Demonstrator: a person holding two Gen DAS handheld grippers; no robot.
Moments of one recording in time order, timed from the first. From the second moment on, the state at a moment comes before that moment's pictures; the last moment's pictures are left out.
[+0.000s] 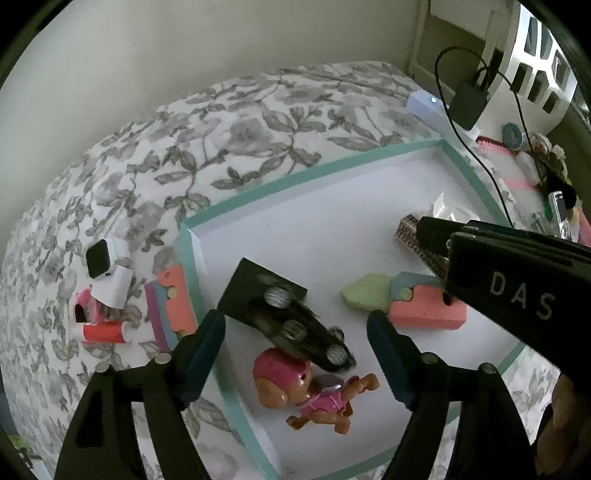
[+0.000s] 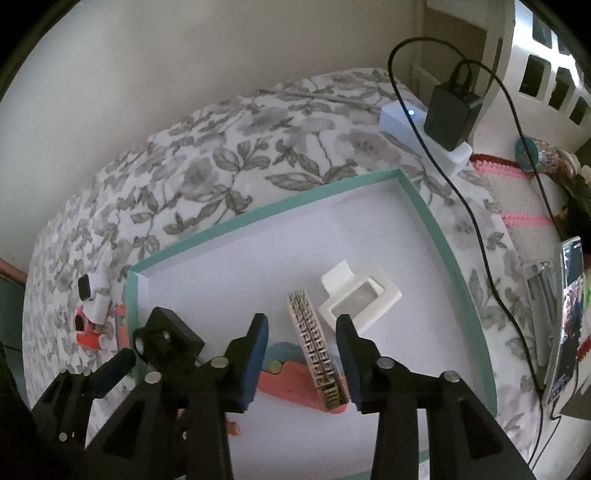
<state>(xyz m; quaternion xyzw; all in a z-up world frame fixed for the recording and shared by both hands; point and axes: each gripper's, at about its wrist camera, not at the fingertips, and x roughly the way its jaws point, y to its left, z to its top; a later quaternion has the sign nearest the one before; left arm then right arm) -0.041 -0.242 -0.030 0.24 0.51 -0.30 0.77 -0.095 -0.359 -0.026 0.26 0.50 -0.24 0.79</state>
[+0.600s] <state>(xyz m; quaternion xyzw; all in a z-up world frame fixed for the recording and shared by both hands) 0.010 -0.181 -0.009 0.14 0.52 -0.22 0.81 -0.093 -0.357 -0.021 0.25 0.49 -0.25 0.80</state>
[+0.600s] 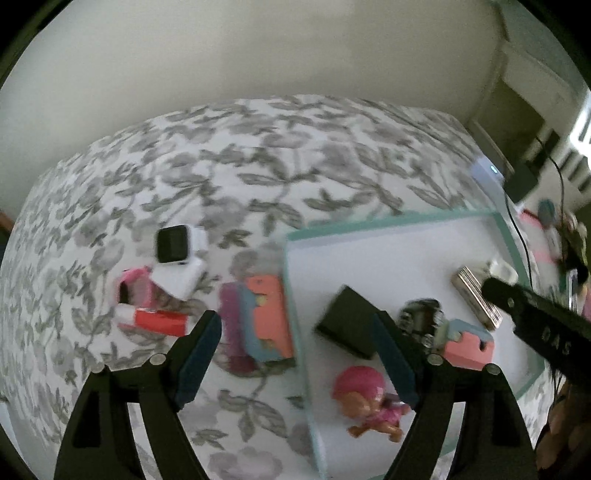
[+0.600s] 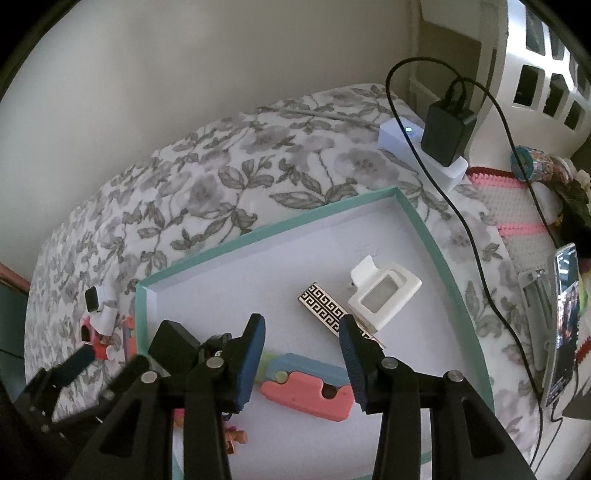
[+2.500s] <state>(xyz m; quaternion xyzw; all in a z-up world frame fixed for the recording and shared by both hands) 0.133 0.023 -0.049 -0.08 0.57 -0.04 0.82 0.057 -0.206 -0.033 0.19 0.47 -0.07 0.86</state>
